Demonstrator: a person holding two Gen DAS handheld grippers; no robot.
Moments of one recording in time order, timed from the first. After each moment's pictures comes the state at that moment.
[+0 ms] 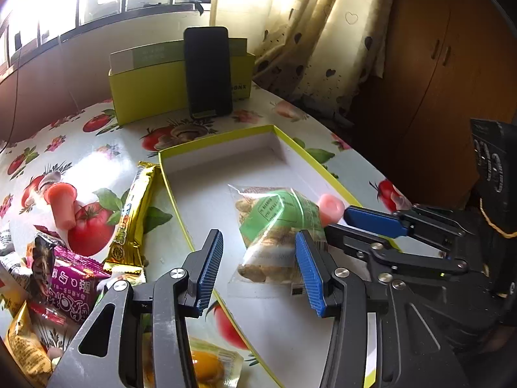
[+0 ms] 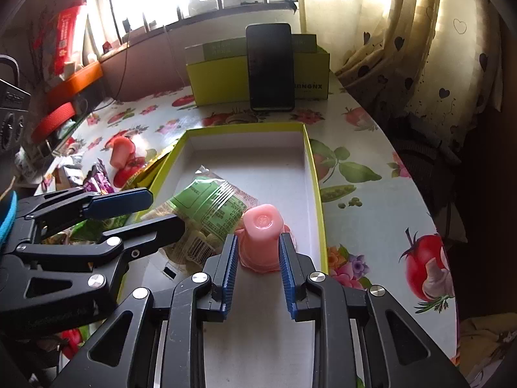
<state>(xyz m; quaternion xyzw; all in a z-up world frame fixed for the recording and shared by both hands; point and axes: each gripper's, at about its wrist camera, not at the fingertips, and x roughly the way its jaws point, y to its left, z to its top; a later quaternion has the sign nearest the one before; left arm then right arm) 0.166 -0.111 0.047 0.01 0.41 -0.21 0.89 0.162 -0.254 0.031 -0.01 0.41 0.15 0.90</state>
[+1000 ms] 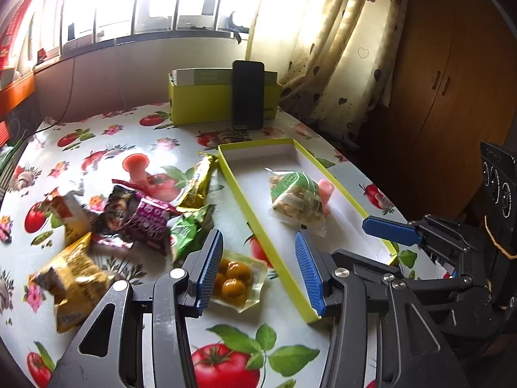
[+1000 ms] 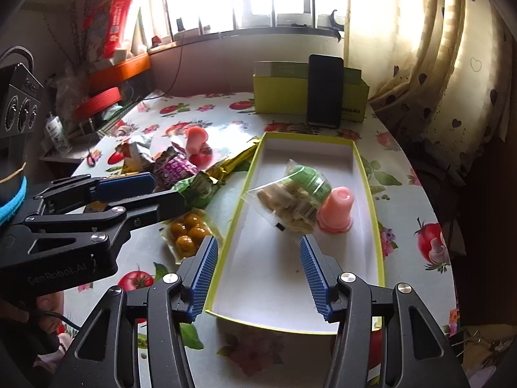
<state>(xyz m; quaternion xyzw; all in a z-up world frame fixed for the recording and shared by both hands) 0.068 -0.043 0.090 -0.03 0.37 -0.16 0.91 0.068 -0.195 0.075 -0.05 0.38 0.19 0.90</state>
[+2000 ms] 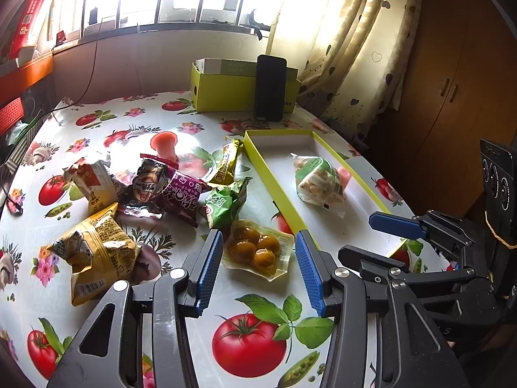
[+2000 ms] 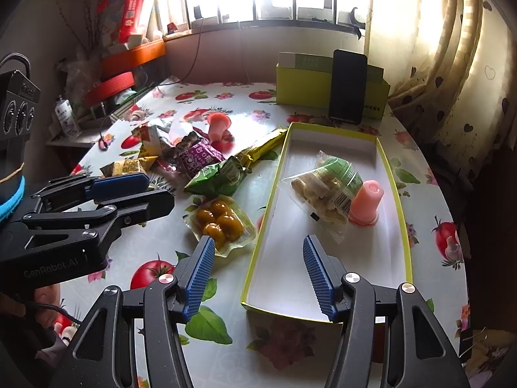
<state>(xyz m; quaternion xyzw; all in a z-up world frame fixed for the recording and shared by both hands) 0.049 -0.010 0.077 -0.05 0.38 -0.14 0.91 0.058 -0.169 0.069 -0.06 0.40 0.21 0.89</state>
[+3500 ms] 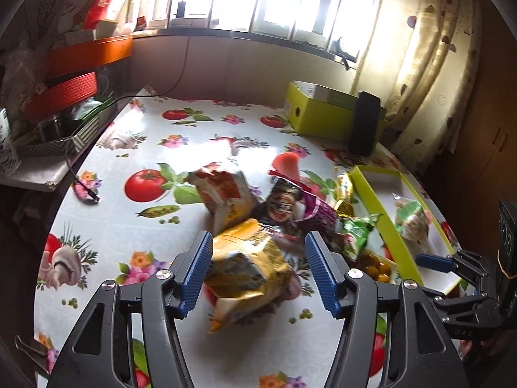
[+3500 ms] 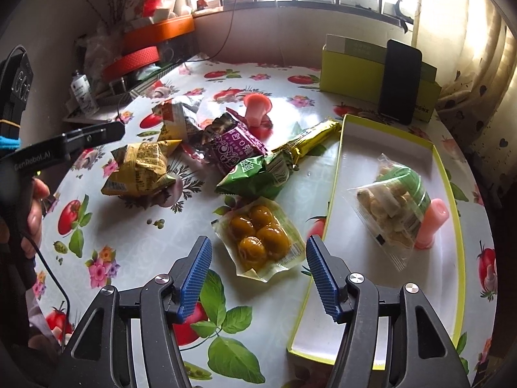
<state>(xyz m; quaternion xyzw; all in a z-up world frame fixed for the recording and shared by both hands) 0.060 0.121 0.075 -0.10 0.36 -0.01 0.93 0.091 -0.117 0.040 -0.09 0.42 0.27 0.86</state>
